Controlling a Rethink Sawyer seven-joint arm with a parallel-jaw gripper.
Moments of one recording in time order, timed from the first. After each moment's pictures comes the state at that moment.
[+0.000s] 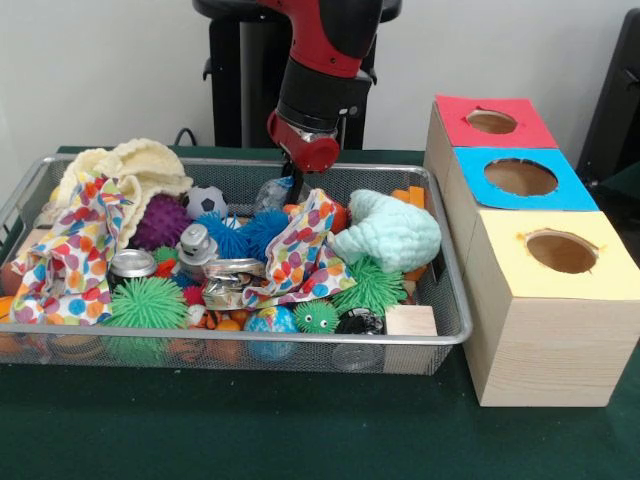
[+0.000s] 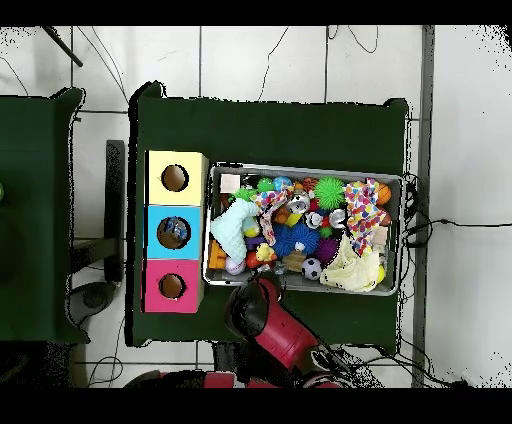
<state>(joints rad) -0.20 -0.47 -0.10 2.22 0.44 -0.37 2.19</state>
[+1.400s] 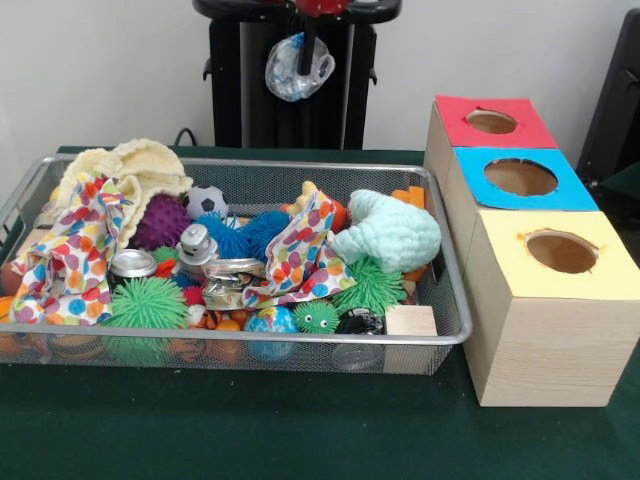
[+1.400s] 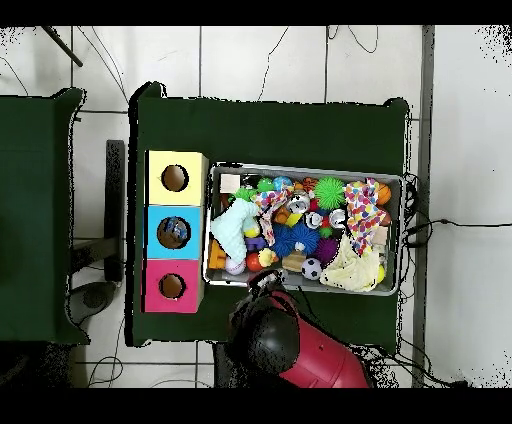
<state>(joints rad) -0.13 -0.98 -0.29 2.15 0.21 0.33 2.19</state>
